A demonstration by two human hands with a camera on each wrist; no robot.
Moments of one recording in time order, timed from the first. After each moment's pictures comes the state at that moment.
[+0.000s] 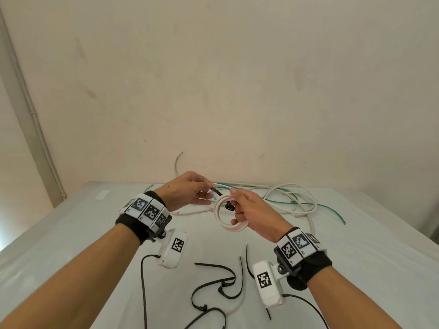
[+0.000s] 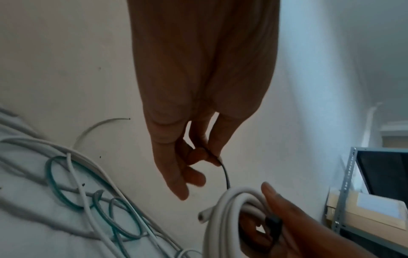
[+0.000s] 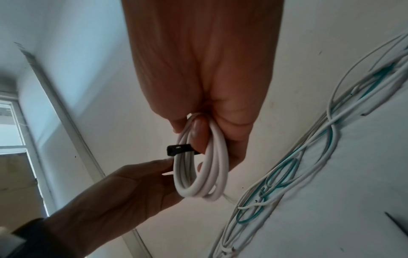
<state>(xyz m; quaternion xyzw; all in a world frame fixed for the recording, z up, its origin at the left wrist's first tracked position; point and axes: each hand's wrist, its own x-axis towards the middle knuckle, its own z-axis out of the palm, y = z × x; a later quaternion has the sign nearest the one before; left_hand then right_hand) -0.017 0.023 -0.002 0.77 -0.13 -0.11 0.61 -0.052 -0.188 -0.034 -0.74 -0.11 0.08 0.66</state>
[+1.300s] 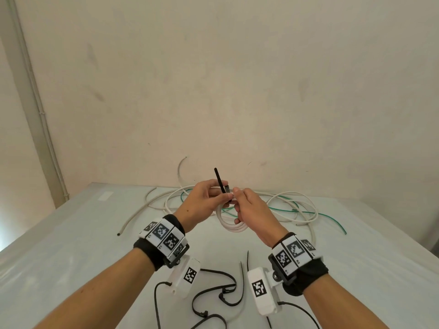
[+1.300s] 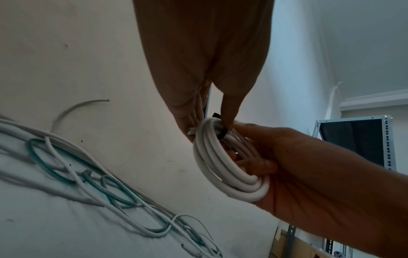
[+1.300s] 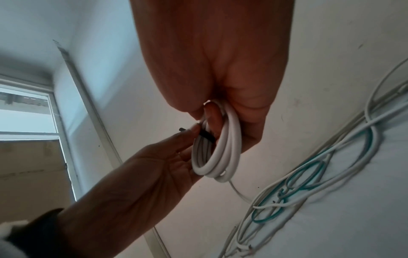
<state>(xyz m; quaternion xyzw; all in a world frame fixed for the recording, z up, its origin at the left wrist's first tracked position) -0.040 -0.011 -0.024 0.71 -0.17 0.01 0.69 -0.049 -0.175 -0.029 -0.81 -0.08 -0.04 0.59</state>
